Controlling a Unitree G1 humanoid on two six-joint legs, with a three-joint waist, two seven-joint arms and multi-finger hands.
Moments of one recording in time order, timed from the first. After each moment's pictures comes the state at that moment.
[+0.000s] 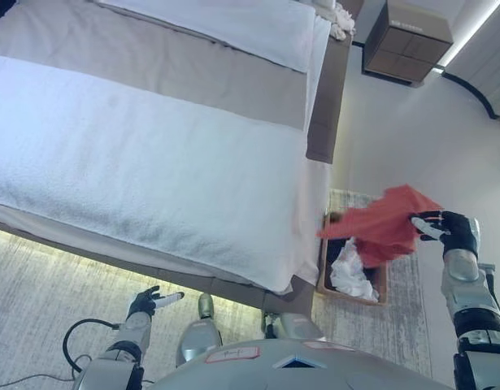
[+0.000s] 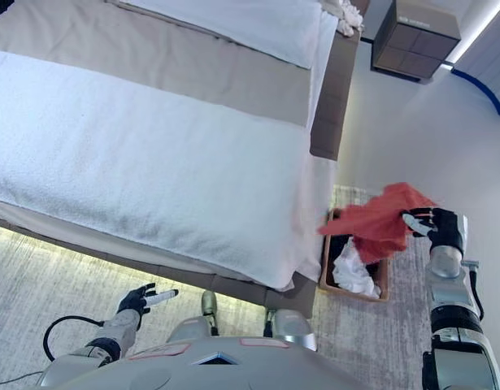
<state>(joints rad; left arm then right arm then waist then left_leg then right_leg) -0.02 0.32 -0.10 1.26 -0.15 -0.03 0.11 -0.05 -0.63 -0.13 0.78 0.16 -0.01 -0.18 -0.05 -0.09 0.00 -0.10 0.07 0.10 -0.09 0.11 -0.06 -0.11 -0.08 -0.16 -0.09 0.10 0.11</state>
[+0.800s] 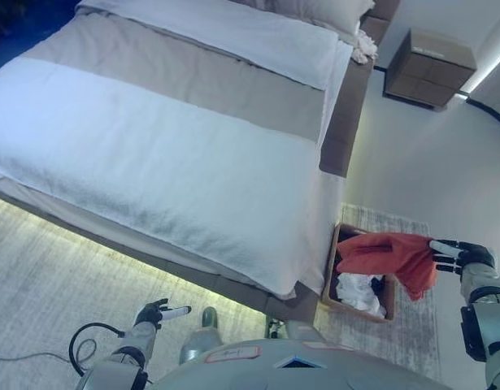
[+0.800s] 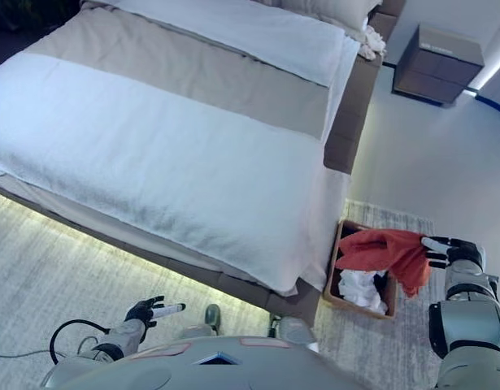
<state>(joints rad) -0.01 0.30 -0.19 1.30 -0.15 -0.02 0.08 -0.39 -0.73 0.02 1.44 0.28 0.02 -0.07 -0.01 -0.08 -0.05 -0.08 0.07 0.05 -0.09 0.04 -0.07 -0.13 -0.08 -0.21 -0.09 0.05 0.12</state>
